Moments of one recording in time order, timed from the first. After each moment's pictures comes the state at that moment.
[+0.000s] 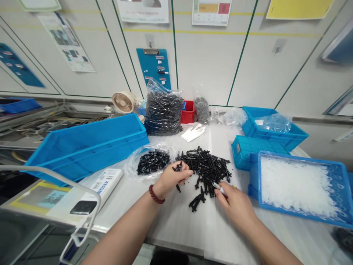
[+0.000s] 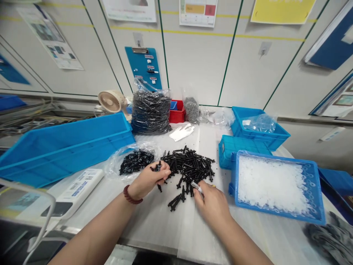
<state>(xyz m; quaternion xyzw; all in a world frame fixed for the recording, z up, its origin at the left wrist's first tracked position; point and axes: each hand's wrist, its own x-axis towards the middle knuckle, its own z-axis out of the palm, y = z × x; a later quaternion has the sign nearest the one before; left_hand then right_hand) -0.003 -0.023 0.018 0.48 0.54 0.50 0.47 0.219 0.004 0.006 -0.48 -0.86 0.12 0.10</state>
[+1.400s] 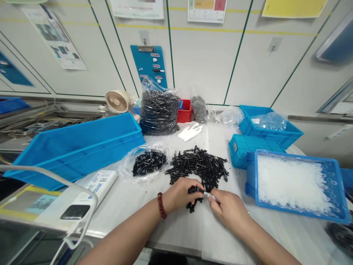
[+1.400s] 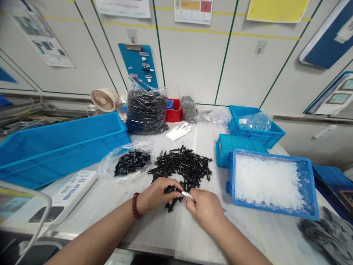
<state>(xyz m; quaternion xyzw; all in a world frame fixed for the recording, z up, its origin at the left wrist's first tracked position) 0.025 -0.034 0.008 0.68 0.53 0.31 0.41 0.213 -0.005 0.004 -0.44 -0.88 0.15 0.04</state>
